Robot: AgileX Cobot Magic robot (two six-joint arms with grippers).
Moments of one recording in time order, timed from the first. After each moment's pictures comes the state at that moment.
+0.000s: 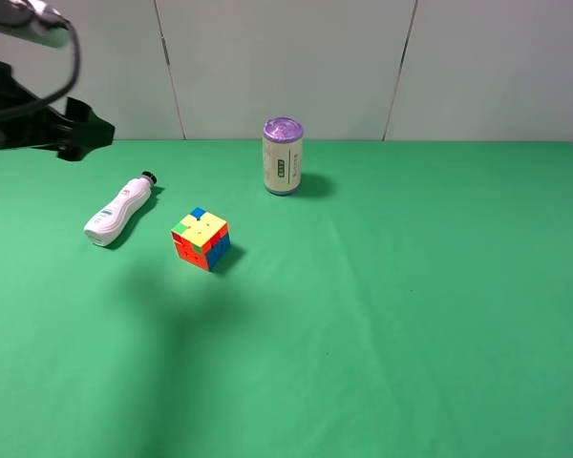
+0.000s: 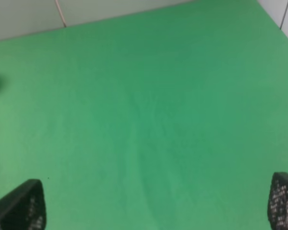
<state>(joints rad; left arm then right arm) -0.19 1.18 -0.66 -0.33 0.07 0.50 -0.07 0.00 -0.49 -0.02 1.01 0.09</state>
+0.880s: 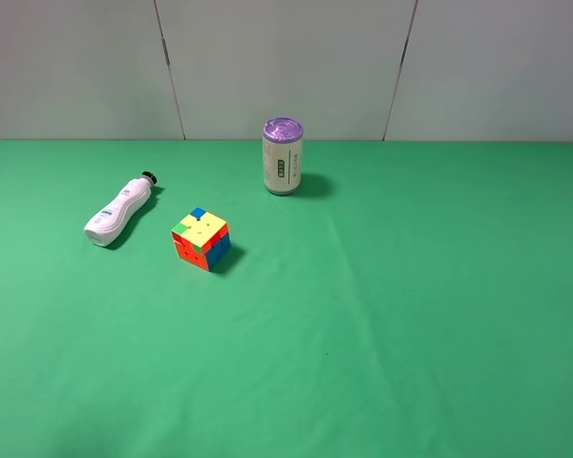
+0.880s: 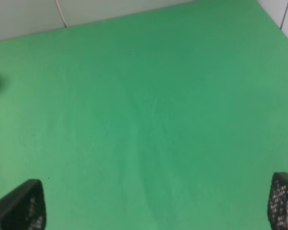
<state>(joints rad) -0.19 0.22 -0.52 -0.09 0.75 0.21 -0.07 0.00 -0.49 -0.01 1.01 0.09</state>
